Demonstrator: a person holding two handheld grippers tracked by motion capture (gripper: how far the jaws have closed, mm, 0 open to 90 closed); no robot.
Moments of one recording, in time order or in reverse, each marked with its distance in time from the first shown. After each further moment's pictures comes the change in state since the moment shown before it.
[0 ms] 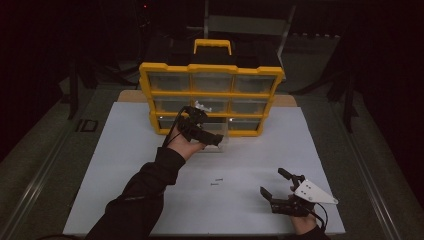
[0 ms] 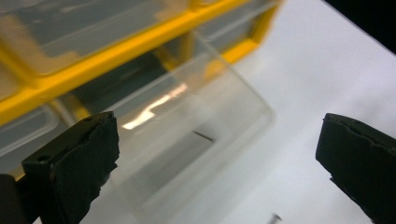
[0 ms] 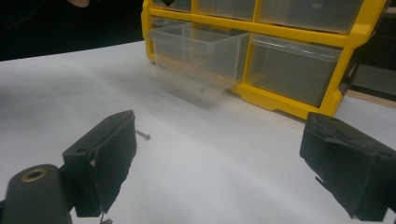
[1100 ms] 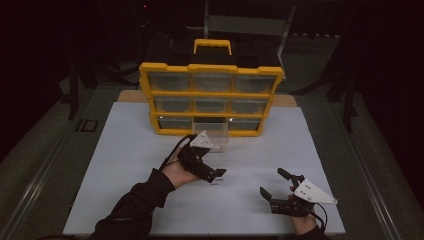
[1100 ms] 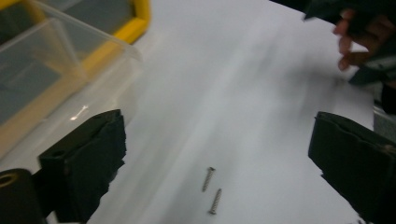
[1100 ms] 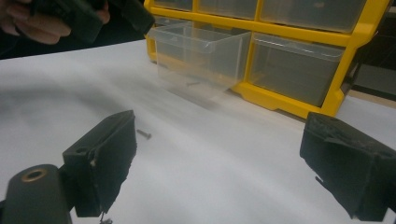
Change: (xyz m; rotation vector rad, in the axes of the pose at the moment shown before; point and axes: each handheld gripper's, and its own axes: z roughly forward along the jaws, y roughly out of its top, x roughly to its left) left arm -0.032 -0.067 0.004 -0.077 -0.284 0.301; right arm 0.001 0.000 0.001 0.004 0.002 -0.005
